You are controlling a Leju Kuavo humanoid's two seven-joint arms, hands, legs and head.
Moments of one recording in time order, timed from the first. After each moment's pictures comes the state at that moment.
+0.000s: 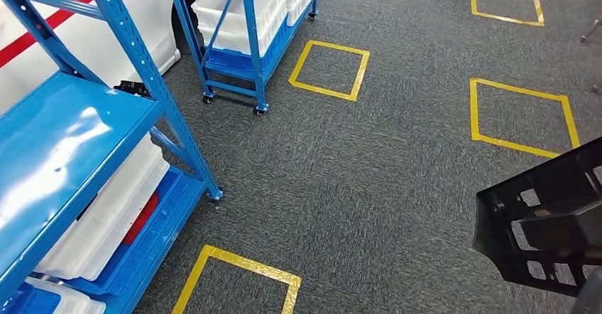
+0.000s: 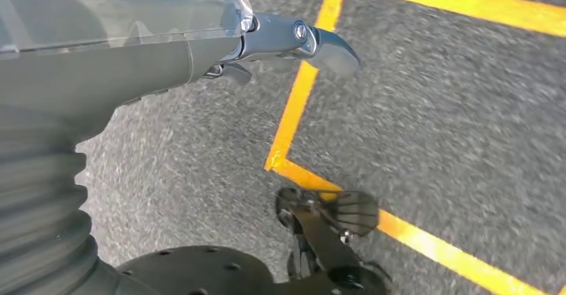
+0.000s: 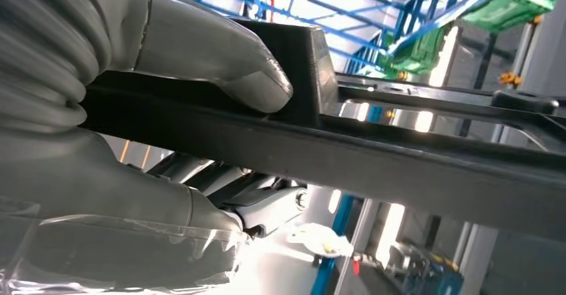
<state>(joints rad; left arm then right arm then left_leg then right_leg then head) -0.04 -0.07 -0.19 -0.18 0.27 0.29 -0.24 0.38 0.34 -0.61 -2.40 0.06 0.10 -0.69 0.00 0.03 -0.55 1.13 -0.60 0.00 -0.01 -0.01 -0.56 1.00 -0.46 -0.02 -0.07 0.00</state>
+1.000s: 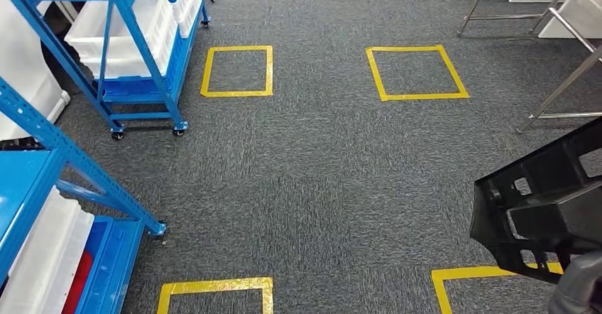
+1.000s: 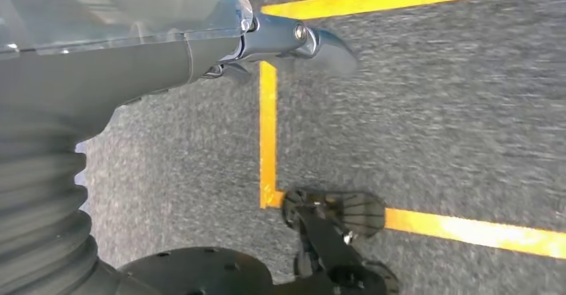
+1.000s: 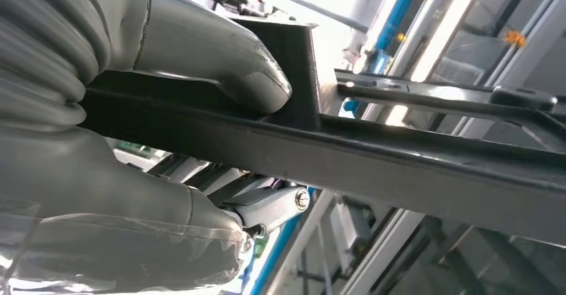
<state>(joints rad) -0.04 -0.07 -0.19 -0.18 0.27 0.29 -0.22 0.42 0.20 -0.37 -2.41 0.15 -0.20 -0.70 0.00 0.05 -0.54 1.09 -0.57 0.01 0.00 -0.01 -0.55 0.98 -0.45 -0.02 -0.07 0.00</state>
